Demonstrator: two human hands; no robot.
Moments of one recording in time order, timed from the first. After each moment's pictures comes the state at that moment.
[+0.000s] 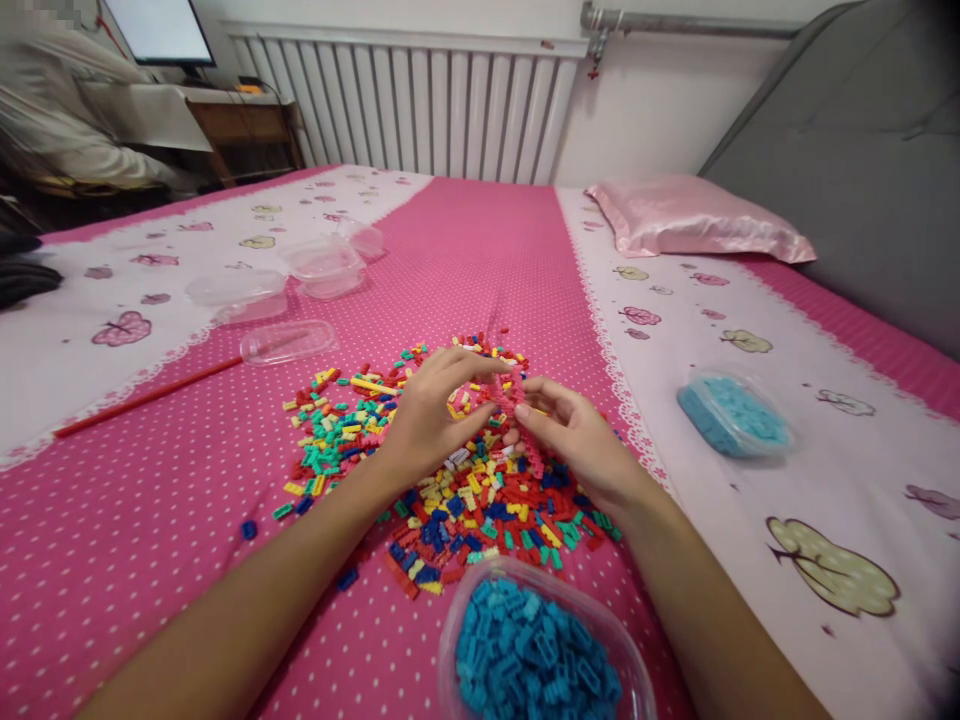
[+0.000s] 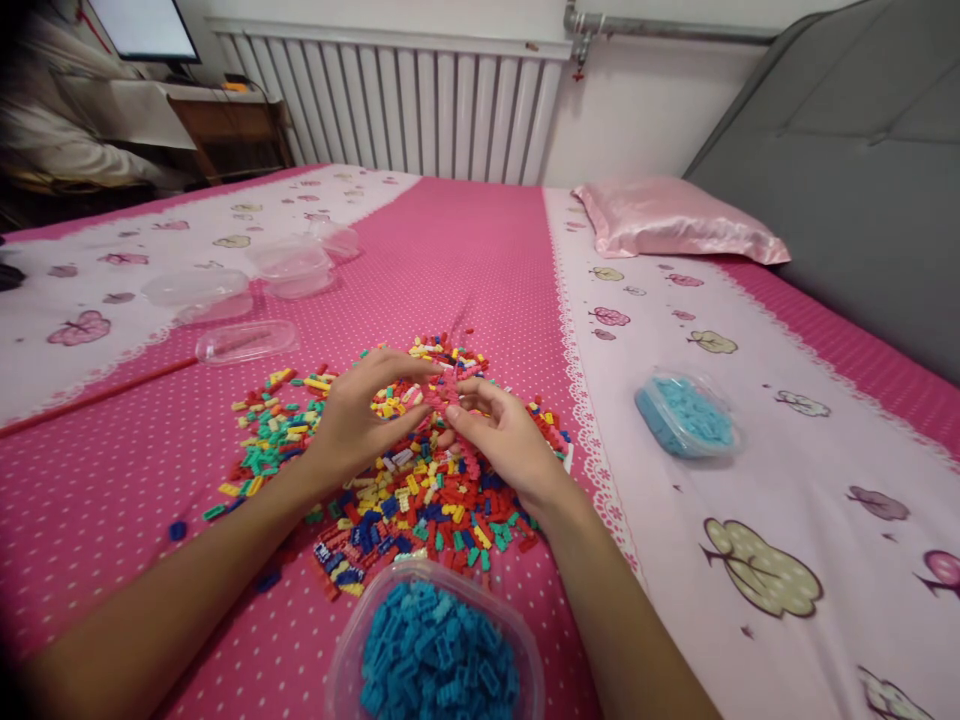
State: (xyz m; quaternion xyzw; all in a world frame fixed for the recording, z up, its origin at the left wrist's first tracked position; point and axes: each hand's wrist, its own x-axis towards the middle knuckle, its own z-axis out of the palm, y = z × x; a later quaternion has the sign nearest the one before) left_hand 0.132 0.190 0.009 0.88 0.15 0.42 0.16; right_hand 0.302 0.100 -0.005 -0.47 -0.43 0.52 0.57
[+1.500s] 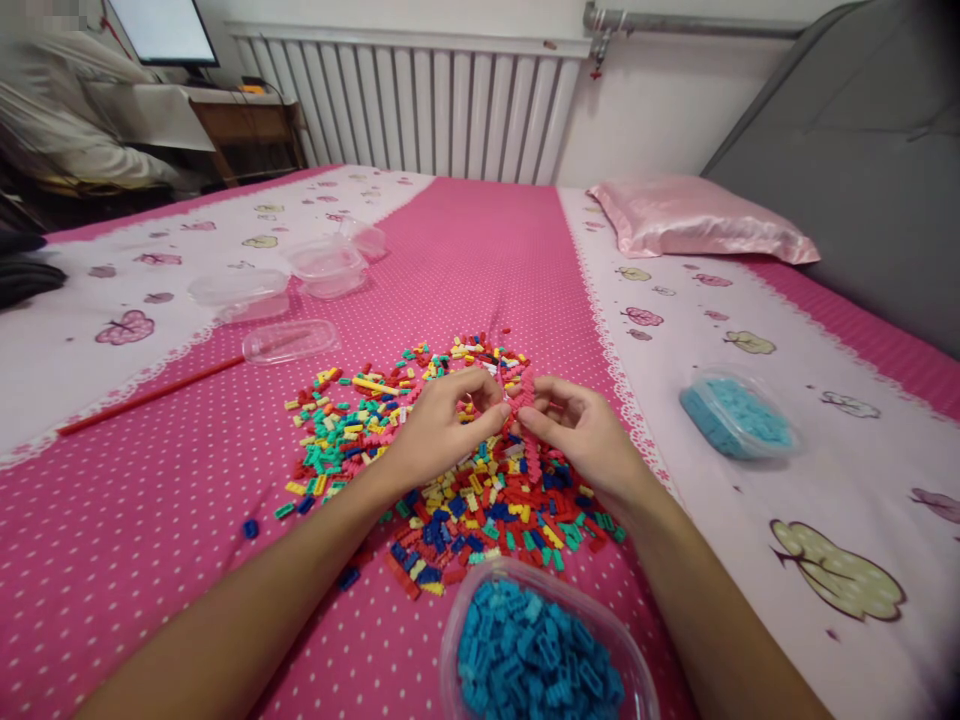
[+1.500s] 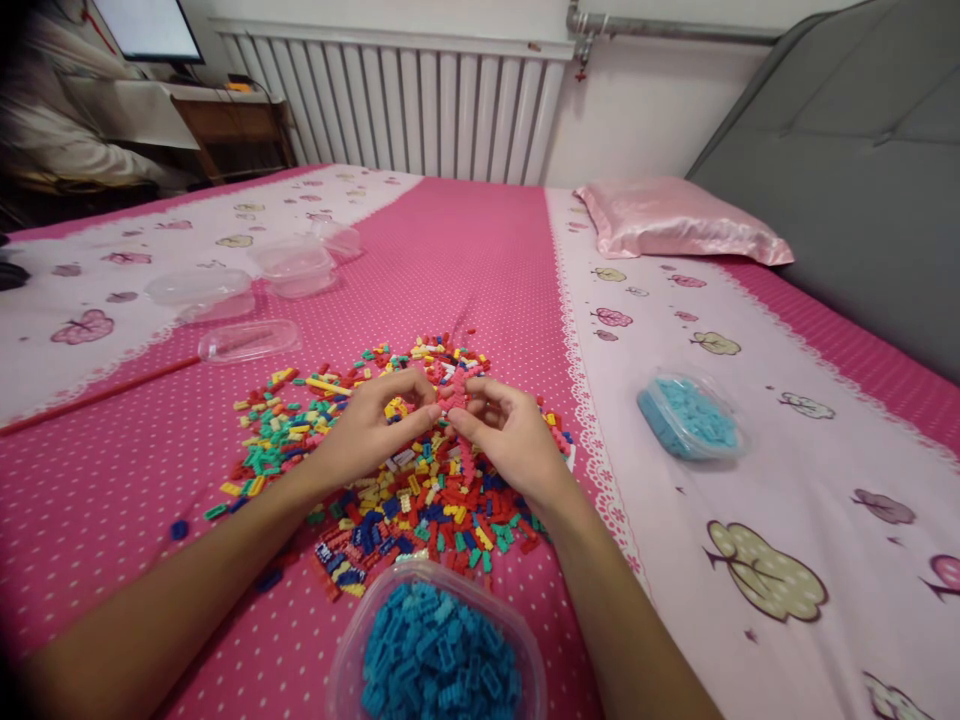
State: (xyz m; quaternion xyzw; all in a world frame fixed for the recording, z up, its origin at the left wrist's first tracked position) left_hand 0.139 0.180 0.015 0.84 0.23 0.34 0.35; right_hand 0.306 0.100 -0.002 -0.52 -0.46 0.43 0.58
